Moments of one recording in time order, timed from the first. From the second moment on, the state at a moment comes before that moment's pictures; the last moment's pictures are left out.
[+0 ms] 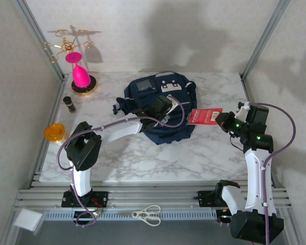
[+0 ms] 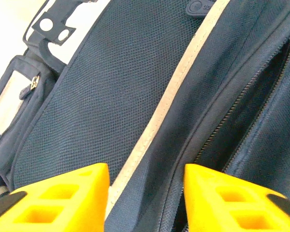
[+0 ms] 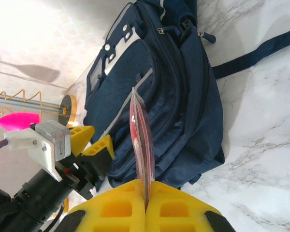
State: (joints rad) left arm -0.80 1.90 1.45 -0.27 -0.33 0.17; right arm -0.17 0.90 0.97 -0.75 -0.60 0.59
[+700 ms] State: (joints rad) left arm -0.83 1.88 1.31 -0.04 -0.38 0.27; right arm -0.18 0.90 0.95 -0.71 -0.60 0.61
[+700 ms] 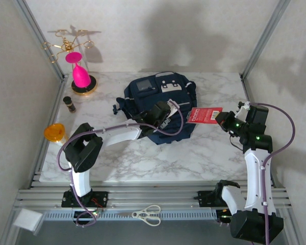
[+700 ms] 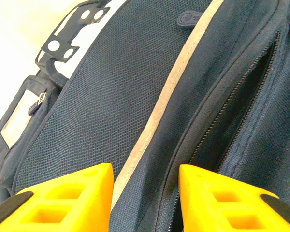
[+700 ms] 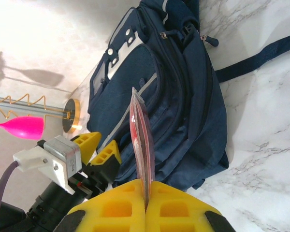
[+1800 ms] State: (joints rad) left arm -0.84 1.84 1.45 -0.12 -0.46 0.16; right arm 0.04 1.25 0.75 -0.07 -0.83 0.93
